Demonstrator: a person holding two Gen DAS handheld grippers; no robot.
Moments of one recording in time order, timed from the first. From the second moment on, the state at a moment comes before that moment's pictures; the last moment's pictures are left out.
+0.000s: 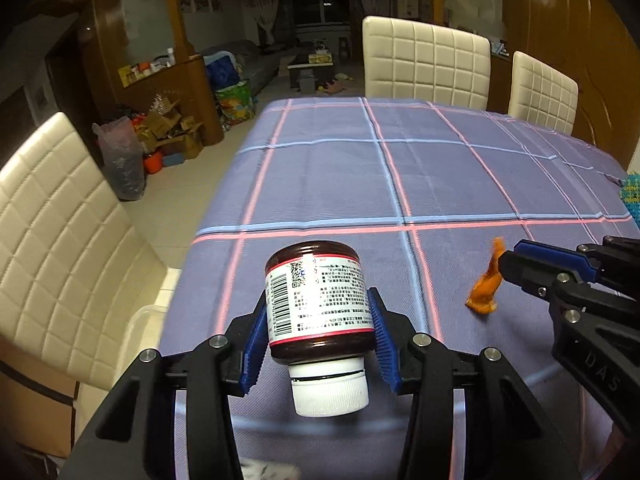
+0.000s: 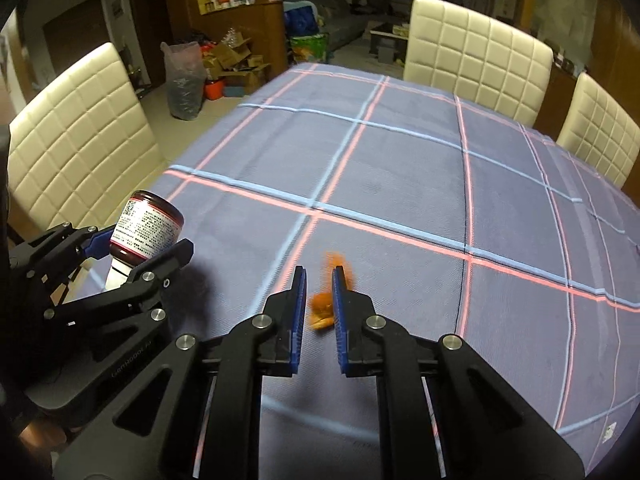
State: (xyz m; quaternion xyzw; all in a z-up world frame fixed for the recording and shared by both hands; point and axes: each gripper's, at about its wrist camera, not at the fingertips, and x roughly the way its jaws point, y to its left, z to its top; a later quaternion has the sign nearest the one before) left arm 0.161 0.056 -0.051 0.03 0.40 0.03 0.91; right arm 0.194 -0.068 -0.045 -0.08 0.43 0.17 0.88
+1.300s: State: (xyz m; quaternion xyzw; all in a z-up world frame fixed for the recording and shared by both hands) left arm 0.184 0.038 -0.078 0.04 0.43 0.01 0.90; right arm 0.223 -0.105 -0.106 -0.06 0.49 0.10 0.87
